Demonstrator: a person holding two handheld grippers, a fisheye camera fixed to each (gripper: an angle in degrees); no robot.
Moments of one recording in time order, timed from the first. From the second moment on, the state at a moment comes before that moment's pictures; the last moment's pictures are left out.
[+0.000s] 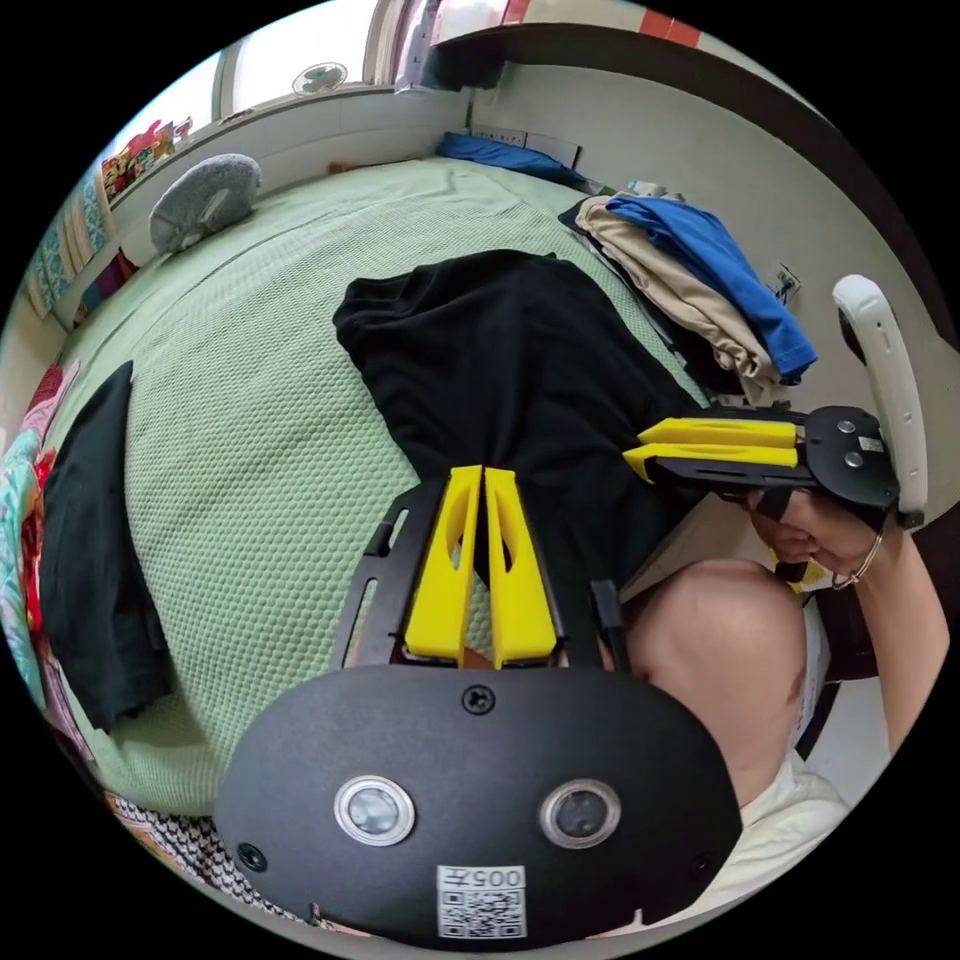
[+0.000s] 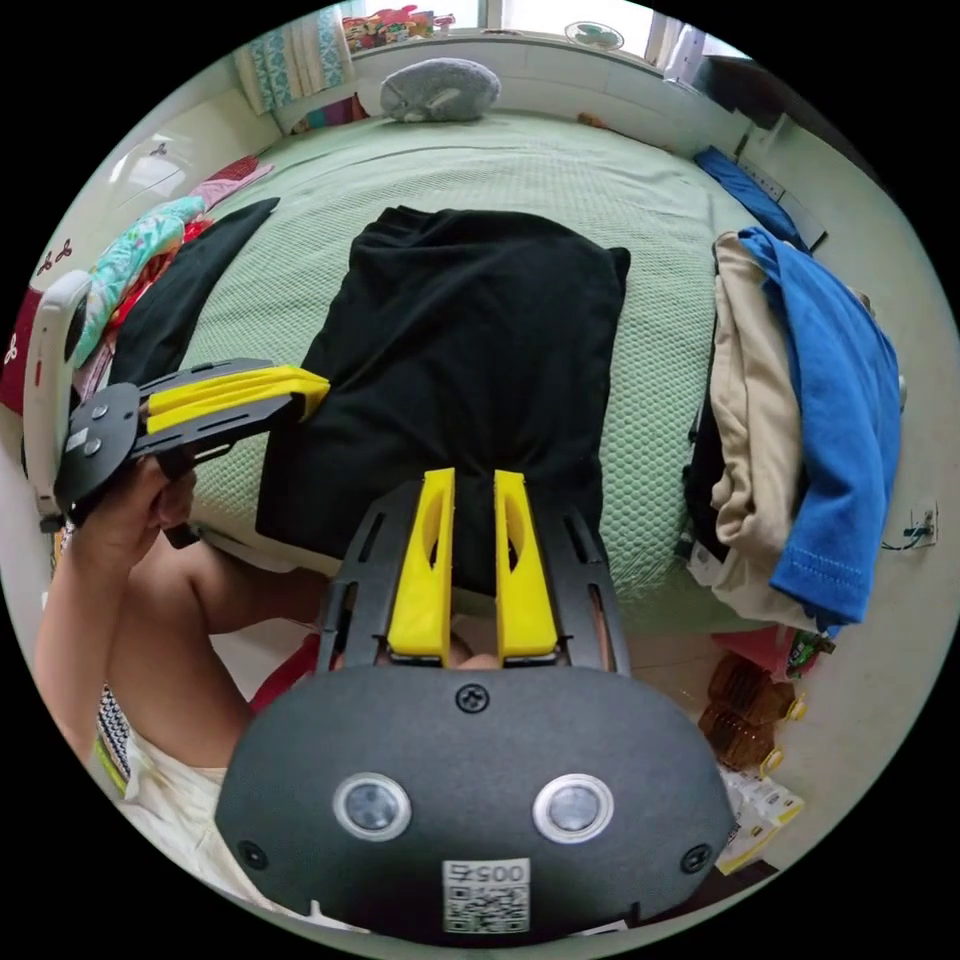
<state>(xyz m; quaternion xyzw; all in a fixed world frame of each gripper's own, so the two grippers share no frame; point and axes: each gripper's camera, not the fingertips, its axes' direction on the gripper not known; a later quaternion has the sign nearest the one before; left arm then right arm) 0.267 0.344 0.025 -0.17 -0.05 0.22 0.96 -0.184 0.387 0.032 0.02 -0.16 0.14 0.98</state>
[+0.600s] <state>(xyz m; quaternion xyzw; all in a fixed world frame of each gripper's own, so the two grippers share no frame) 0.243 0.380 -0.047 -0.16 0.01 0.17 0.97 -0.211 0.375 0.048 0.01 -0.13 0.15 0.98</state>
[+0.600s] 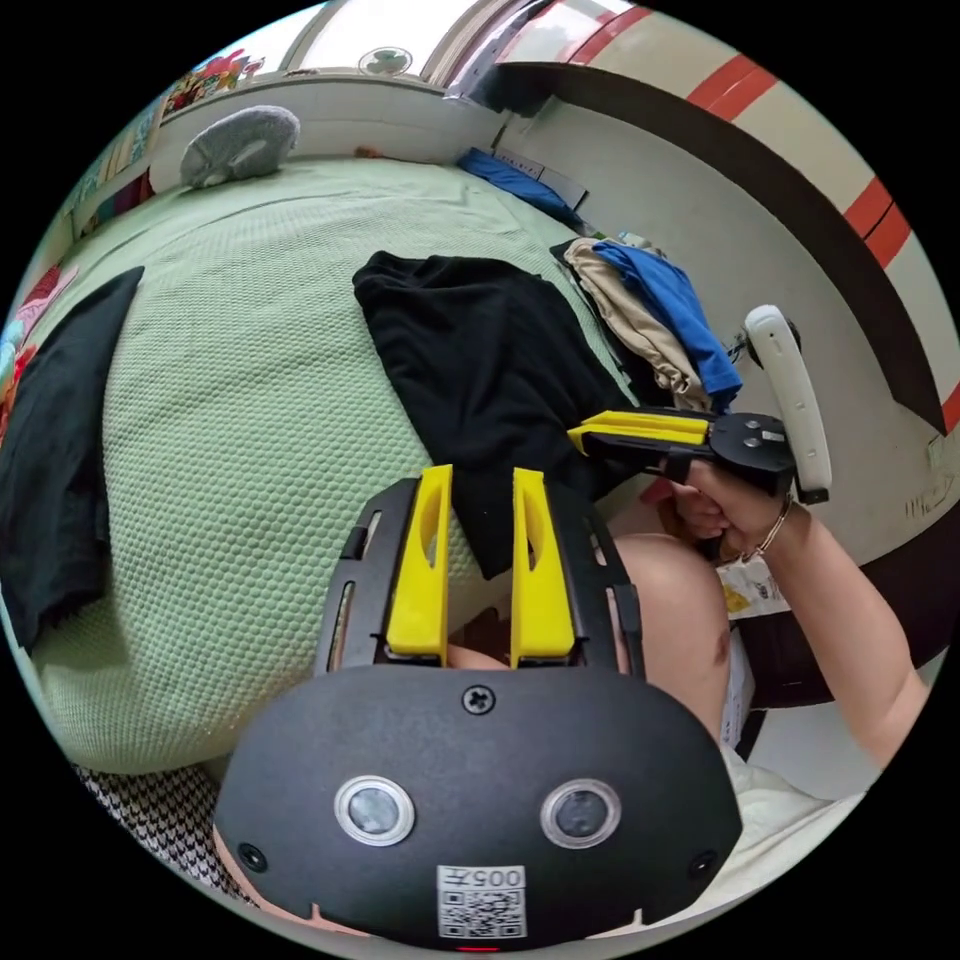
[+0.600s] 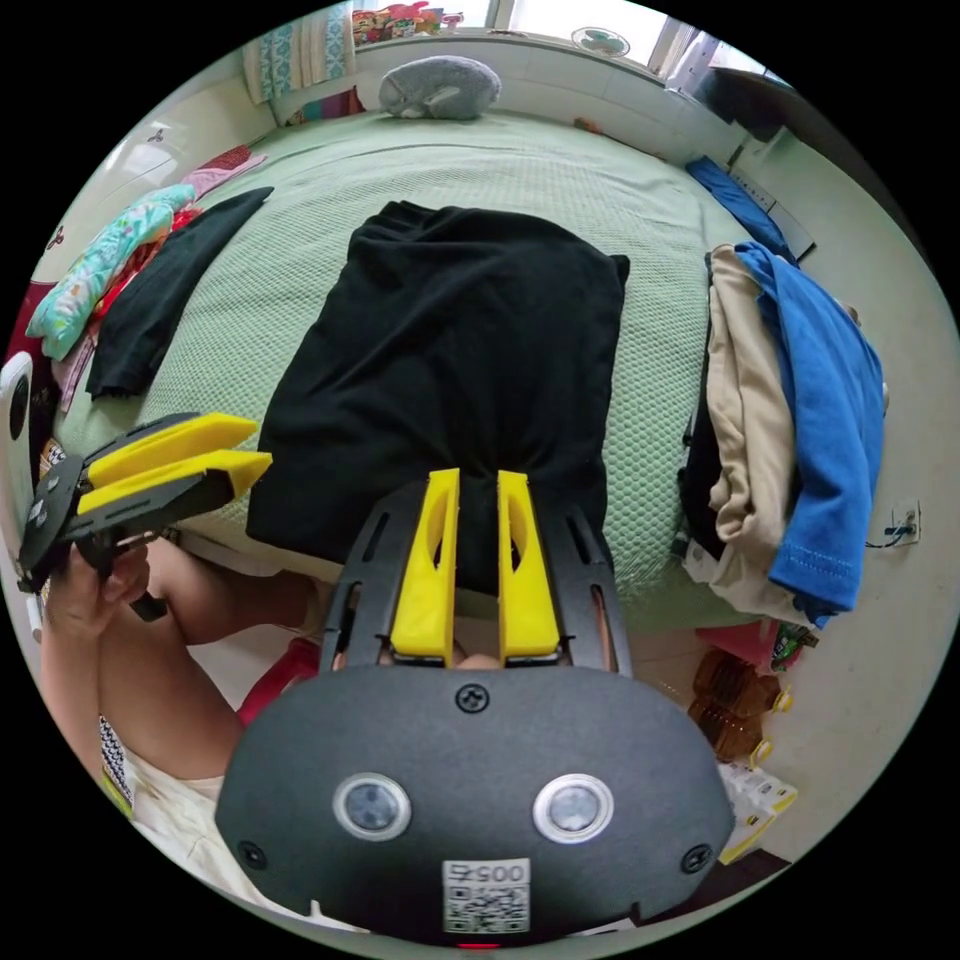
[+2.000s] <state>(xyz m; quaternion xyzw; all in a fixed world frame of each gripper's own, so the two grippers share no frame) 0.263 0.401 -0.058 -0.21 -0.03 0.20 0.96 -0.246 0.381 0.047 0.01 -0.07 0.12 0.99</state>
